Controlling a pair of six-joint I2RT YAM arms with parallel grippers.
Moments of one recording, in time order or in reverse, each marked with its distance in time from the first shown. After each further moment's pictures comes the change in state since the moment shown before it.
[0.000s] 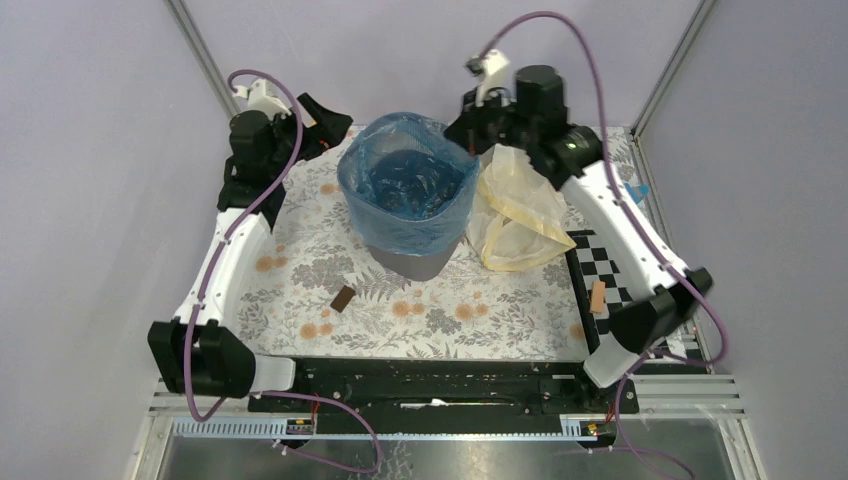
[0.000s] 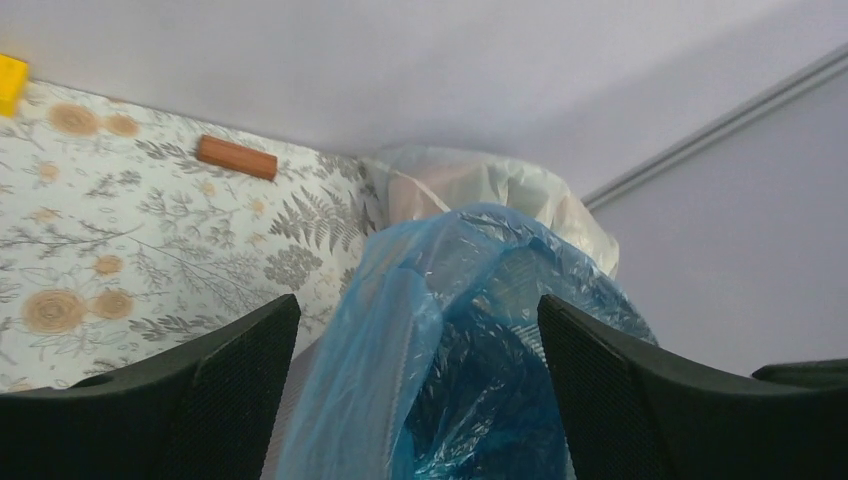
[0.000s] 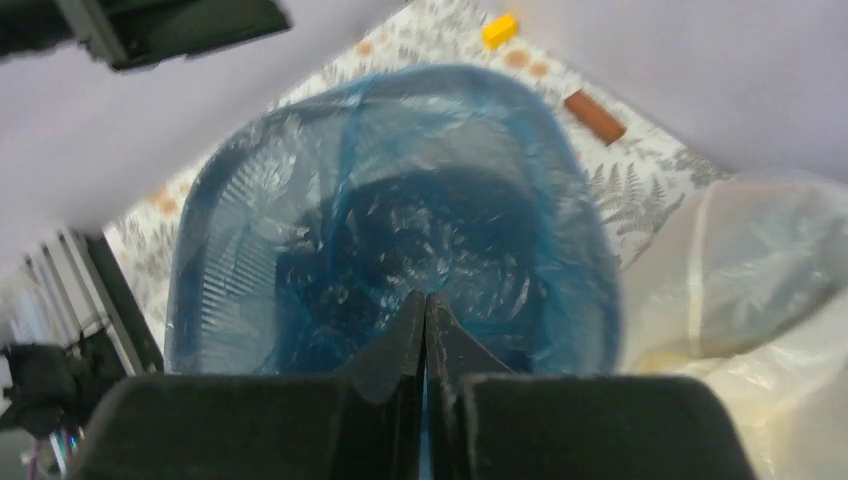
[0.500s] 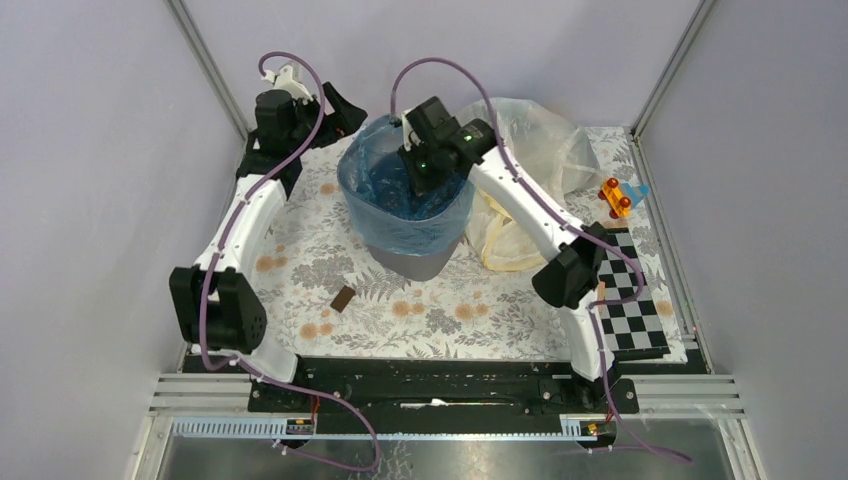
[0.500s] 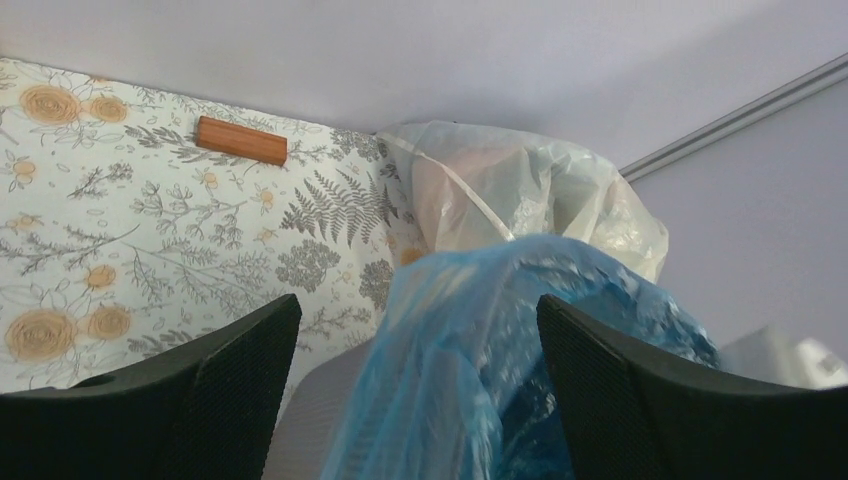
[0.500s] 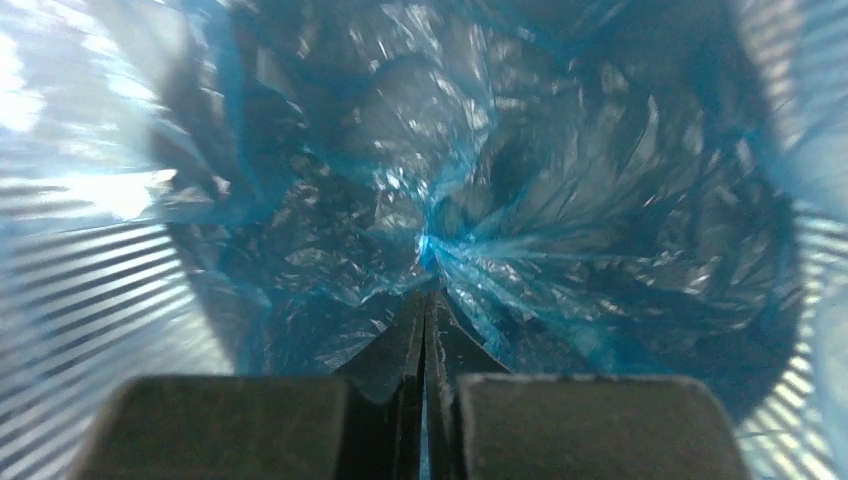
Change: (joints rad) left arm -0.048 0.244 0.177 -0.058 0.015 0.064; right arm 0.264 0.533 0.550 -0.609 0.298 0.074
